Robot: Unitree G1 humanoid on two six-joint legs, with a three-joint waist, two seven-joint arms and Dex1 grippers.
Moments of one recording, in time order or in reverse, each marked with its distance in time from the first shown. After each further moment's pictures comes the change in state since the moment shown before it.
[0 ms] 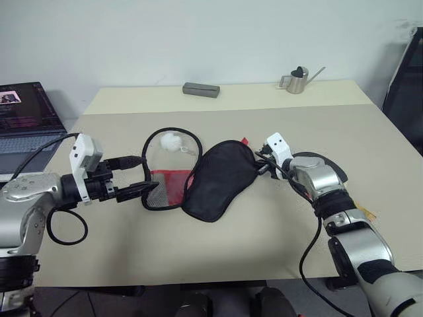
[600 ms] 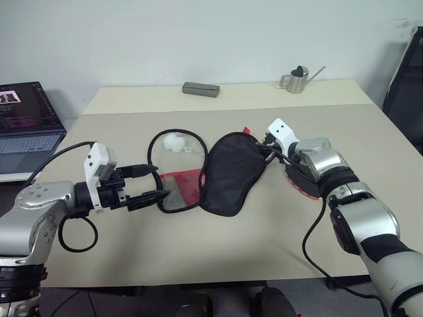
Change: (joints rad) left arm 0.034 -0.020 -0.027 -0.088 -0.019 0.046 0.039; right arm -0.243 -0.040 0.047 0.423 -0.149 -0.321 0.066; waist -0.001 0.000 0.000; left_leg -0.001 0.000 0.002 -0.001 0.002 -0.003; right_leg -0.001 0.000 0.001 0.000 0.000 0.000
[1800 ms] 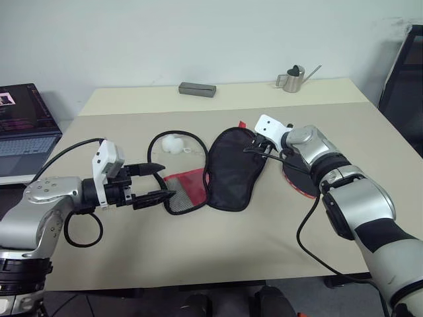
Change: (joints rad) left arm -0.048 0.000 -0.057 0.006 0.005 0.001 -0.023; right arm -0.148 0.046 0.090 0.204 -0.253 -0.219 -0.124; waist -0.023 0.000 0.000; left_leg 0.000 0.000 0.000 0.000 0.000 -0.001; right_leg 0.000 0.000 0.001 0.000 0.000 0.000
